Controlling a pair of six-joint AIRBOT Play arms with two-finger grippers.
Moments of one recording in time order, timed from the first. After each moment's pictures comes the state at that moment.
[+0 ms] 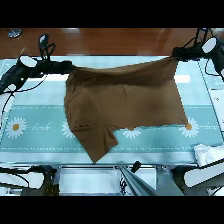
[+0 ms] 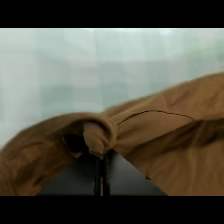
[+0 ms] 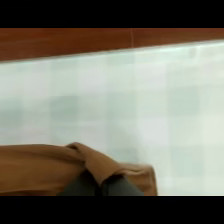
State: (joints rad) left arm -0.01 -1.60 1.31 0.81 -0.70 -1.11; right arm -0.11 -1.75 1.70 -1.39 0.81 1.50
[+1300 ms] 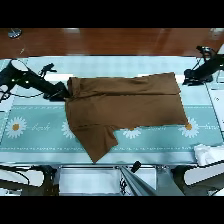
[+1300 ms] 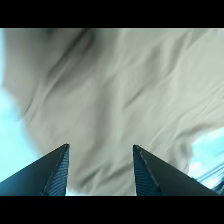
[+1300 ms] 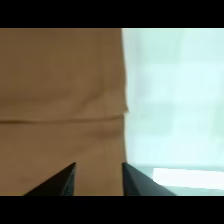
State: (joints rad) left arm 0.15 -1.61 1.29 1.01 -1.44 -1.33; right arm -0.28 -1.73 1.69 -1.43 1.48 1.42
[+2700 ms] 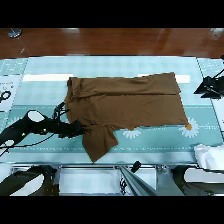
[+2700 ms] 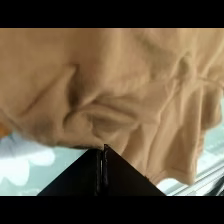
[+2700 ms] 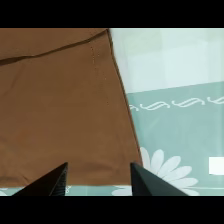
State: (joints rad) left arm -0.11 -1.14 0.44 0.74 -0.96 -1.37; right arm -0.47 -1.51 1.45 -1.26 1.52 1.37
